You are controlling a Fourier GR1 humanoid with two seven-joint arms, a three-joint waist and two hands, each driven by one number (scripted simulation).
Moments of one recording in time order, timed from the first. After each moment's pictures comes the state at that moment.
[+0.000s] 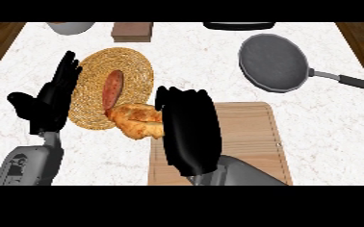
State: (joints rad) left arm -0.21 0.26 0.04 -1.46 0.08 0.12 0.06; right arm -0.66 -0.04 0.75 -1.70 0.96 0.09 1.02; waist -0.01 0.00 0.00
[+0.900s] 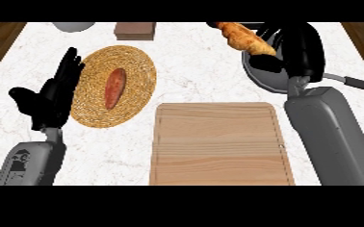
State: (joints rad) left arm -0.24 0.24 0.05 -1.45 0.07 0.11 0.07; right arm -0.64 -0.27 0.13 -1.42 0.76 -0.17 0.54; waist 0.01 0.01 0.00
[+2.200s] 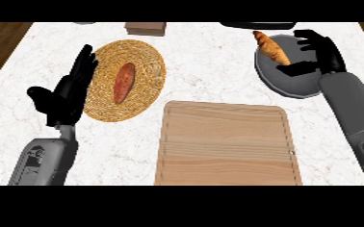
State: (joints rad) left arm -0.27 0.20 0.01 -1.45 0.04 0.10 0.07; right arm -0.90 -0.42 -0.28 -0.31 0.57 -0.22 -0.17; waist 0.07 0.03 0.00
